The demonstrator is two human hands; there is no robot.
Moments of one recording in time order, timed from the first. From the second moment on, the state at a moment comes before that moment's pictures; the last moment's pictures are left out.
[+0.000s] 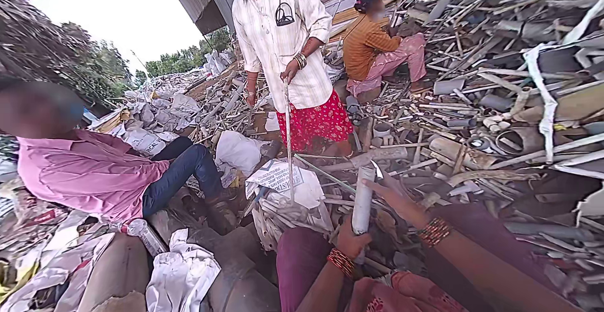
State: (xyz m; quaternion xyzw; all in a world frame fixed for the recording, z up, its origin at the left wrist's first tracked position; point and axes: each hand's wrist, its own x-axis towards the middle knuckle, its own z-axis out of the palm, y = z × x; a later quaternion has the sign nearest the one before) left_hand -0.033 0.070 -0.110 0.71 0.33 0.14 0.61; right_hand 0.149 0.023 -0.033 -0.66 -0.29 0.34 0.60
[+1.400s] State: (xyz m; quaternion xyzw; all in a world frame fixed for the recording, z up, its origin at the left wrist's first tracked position) left_hand -0.034 0.070 -0.116 0.70 0.34 0.14 0.61; right_hand 0.150 0.023 -0.038 -0.65 -0.28 0.35 0.61
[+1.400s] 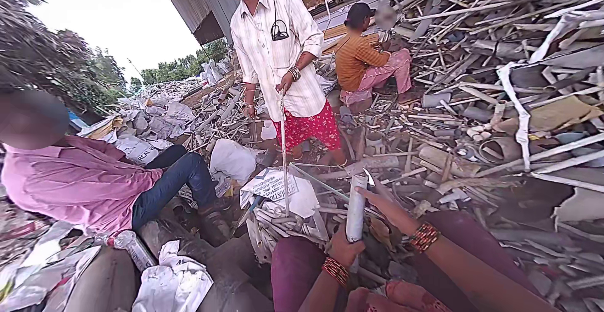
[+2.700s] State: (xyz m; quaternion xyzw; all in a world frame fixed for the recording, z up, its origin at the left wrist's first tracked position) left_hand -0.034 0.066 -0.101 0.70 0.33 0.13 0.62; right_hand 0.148 0.025 -0.038 -0.67 -0.29 0.34 0.60
